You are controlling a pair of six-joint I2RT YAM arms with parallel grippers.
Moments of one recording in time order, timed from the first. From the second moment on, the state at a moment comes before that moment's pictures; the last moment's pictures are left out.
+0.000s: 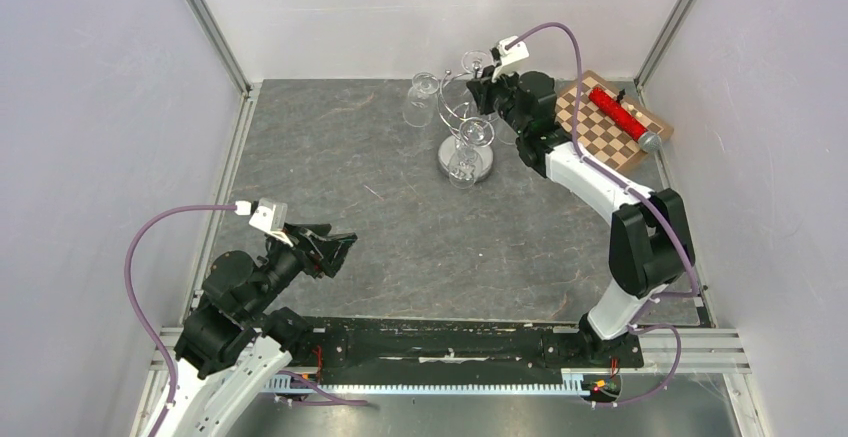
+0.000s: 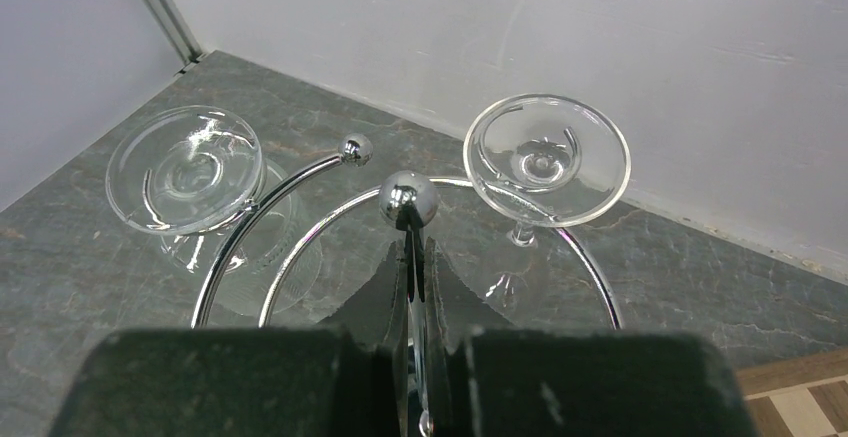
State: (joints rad) left arm -0.55 0.19 0.66 -0.57 0.04 -0.41; right arm 0.40 1.70 1.29 0.40 -0.11 0.06
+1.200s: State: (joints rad) left arm -0.55 0.19 0.66 -0.57 0.04 -0.41; right arm 0.52 1.32 1.06 0.29 -0.44 -0.04
